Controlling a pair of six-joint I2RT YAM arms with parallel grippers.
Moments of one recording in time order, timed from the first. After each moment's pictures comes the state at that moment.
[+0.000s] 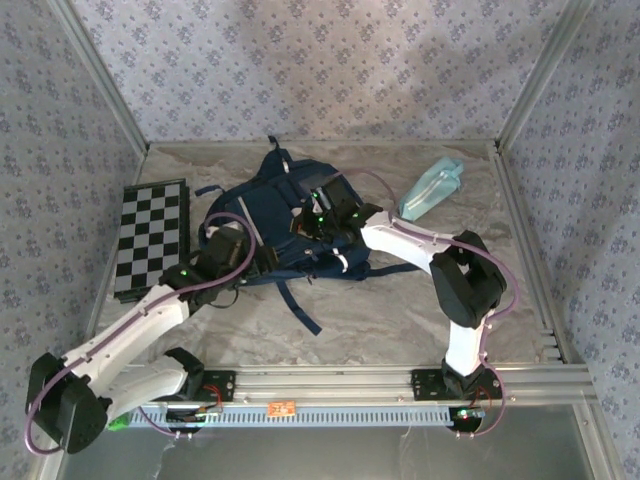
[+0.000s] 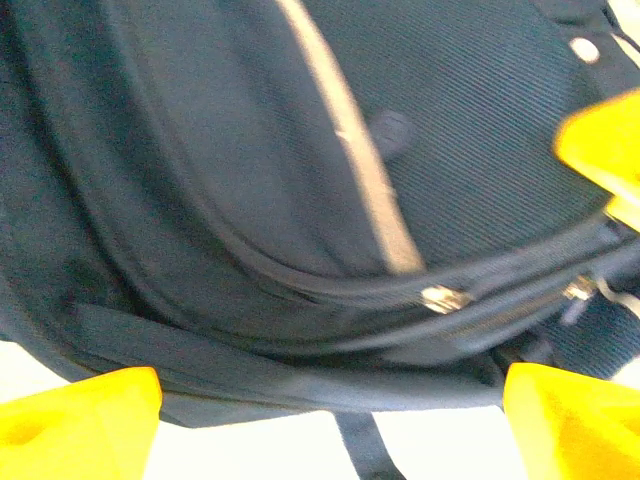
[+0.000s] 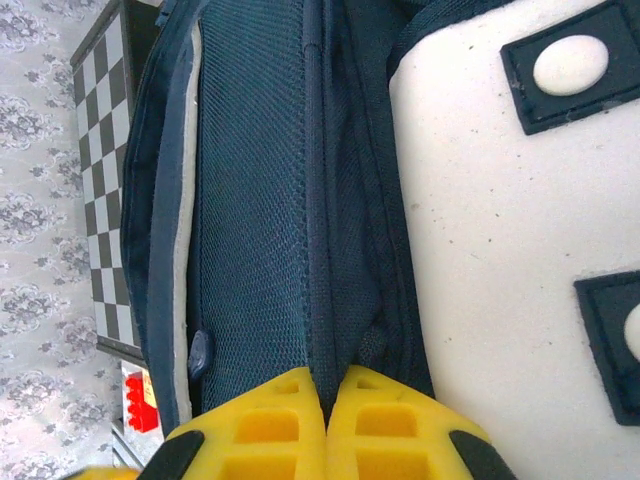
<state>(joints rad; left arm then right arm) -0.65 1.01 0.74 -0.56 -0.16 -0.80 0.72 1.84 1.35 -0.23 -0.28 0.94</state>
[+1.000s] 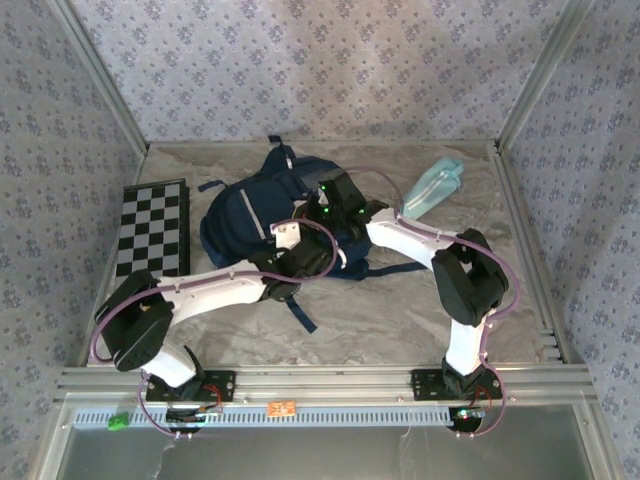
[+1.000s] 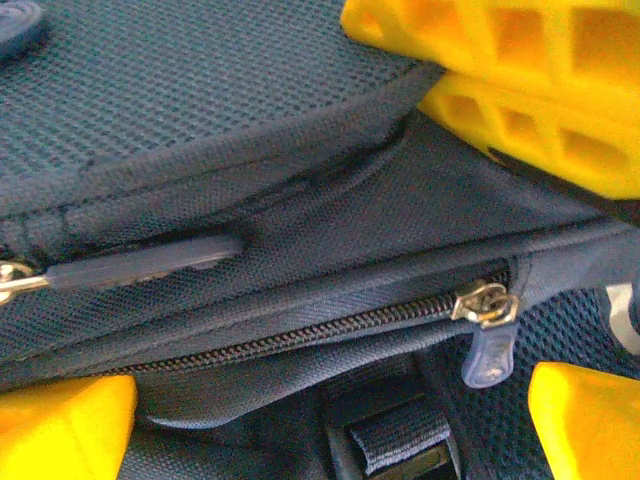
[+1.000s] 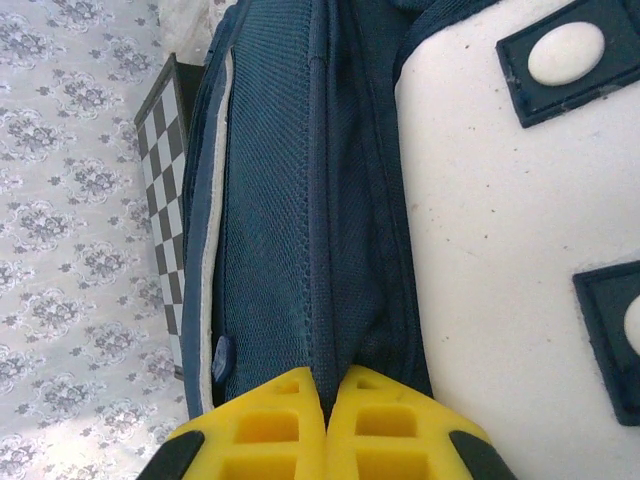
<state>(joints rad) -0.98 1.54 0.96 -0.39 -0.65 -0.96 0.68 1.84 1.34 -0.14 -0.34 1.07</state>
